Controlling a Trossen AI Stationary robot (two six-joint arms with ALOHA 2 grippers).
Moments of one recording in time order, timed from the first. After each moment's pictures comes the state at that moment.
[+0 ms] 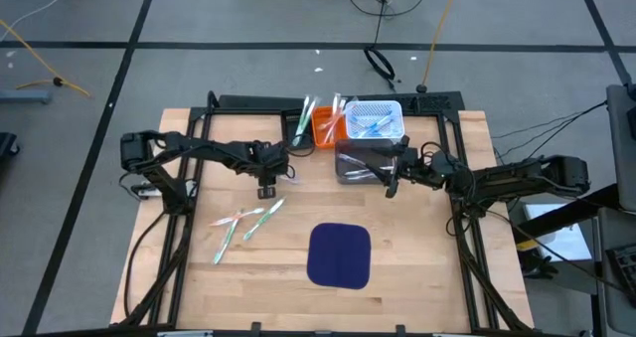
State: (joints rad) left arm 0.32 1.66 0.79 -0.42 -0.15 0.26; right arm -0.21 1.08 0.21 0.96 0.07 0.07
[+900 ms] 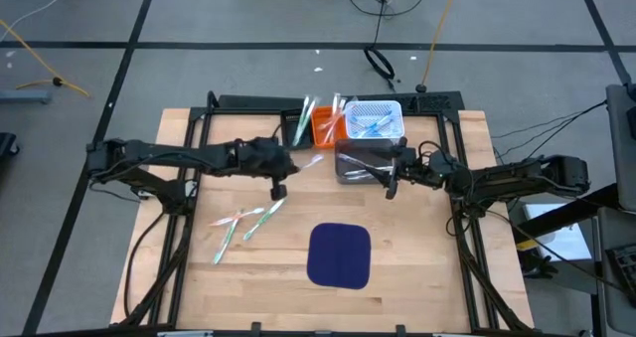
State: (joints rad) left arm 0.19 1.33 0.79 -0.14 -0.04 0.07; right arm -0.21 1.08 0.21 0.92 0.05 0.12
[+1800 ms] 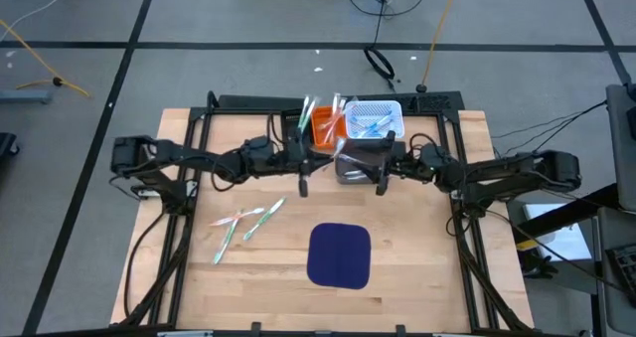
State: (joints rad) left arm 0.15 1.55 0.79 0.79 0.05 0.10; right arm -0.21 1.18 0.39 0.90 -0.01 0.11
